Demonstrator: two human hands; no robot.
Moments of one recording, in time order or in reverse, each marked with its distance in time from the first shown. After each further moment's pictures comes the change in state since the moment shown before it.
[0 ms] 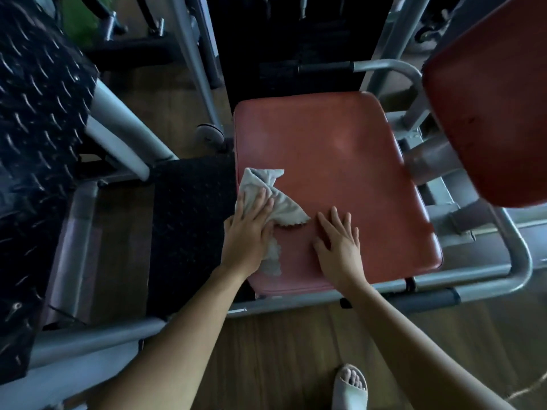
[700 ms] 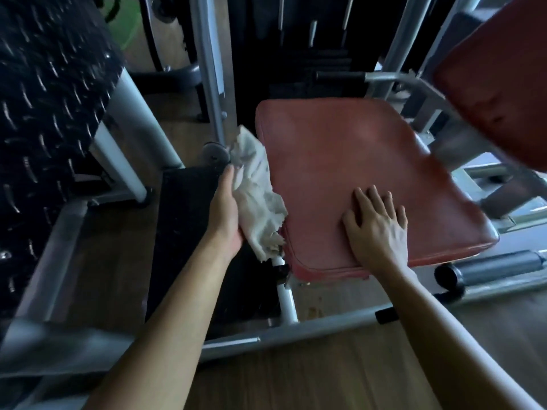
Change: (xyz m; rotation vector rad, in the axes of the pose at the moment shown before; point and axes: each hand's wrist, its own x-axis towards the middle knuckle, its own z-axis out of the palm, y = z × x) left_hand -0.023 -0.054 -0.049 -1.450 0.177 -0.410; right_hand -0.010 -0.012 0.052 -0.306 0.379 0.023
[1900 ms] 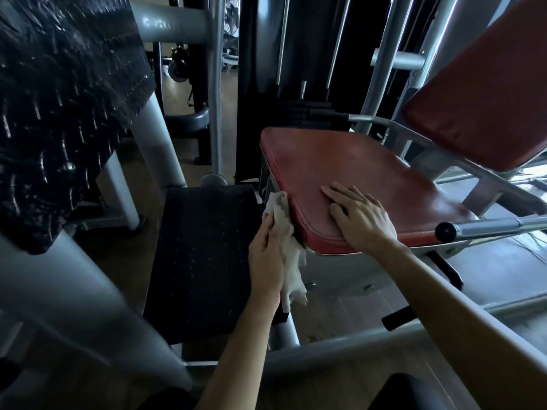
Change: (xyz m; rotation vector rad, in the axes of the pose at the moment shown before) left_hand -0.070 -0.120 -0.031 -0.044 -0.135 0.321; right_hand -0.032 -0.020 0.012 -0.050 0.044 -0.329
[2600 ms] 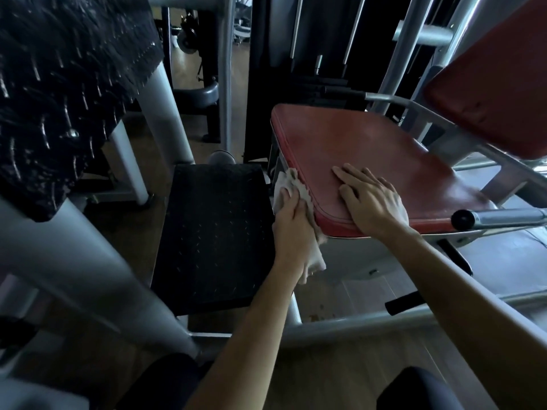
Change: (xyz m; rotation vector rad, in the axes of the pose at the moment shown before) left_hand 0.019 -0.021 0.026 0.013 0.035 -0.105; right_hand 0.004 0.002 0.006 -0.032 -0.002 0.001
